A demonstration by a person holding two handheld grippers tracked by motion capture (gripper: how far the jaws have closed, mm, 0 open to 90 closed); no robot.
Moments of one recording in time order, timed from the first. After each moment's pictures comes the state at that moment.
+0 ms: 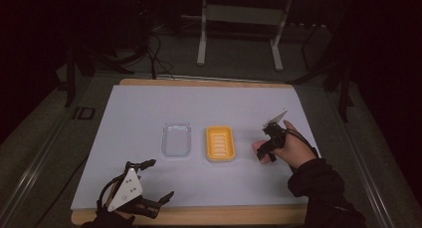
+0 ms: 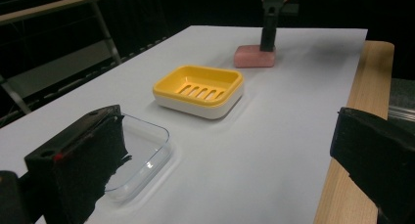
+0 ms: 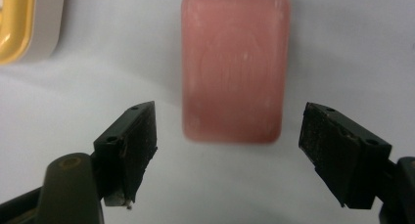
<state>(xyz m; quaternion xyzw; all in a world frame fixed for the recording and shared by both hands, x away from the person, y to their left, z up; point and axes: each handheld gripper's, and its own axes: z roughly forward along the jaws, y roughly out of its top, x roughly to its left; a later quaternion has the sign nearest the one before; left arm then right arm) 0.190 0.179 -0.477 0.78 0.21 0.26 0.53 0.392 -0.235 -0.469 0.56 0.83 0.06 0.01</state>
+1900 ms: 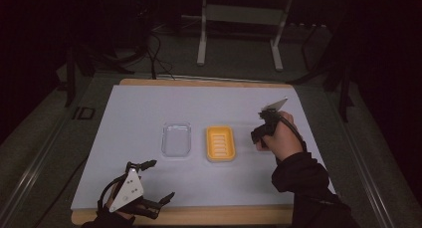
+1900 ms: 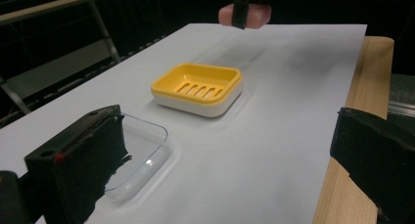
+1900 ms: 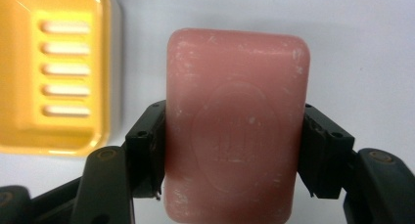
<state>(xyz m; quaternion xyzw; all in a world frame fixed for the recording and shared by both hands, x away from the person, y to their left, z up) 0.189 0.178 -0.478 0.78 0.21 0.26 0.53 0.396 -0.200 -0.423 0.66 0.74 0.10 0.08</state>
